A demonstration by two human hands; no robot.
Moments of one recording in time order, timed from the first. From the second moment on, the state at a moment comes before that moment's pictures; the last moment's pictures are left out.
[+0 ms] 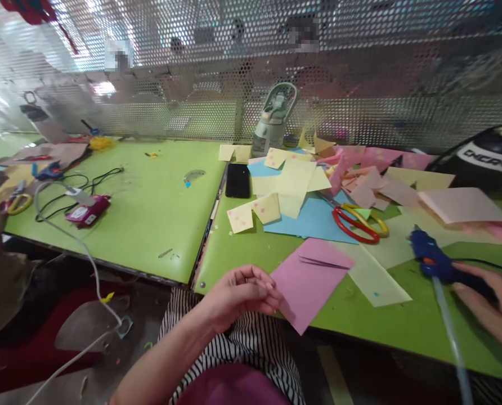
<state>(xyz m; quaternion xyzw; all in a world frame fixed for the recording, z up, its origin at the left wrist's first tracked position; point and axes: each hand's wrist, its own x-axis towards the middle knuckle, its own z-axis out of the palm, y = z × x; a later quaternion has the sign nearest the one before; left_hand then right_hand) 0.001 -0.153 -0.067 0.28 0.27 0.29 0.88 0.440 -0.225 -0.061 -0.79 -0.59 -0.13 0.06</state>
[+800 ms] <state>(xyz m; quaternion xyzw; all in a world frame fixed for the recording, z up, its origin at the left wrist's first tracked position) 0.011 -0.153 -0.058 0.28 0.31 0.36 0.83 0.375 -0.220 -0.038 -0.72 -0.67 -0.18 0.10</state>
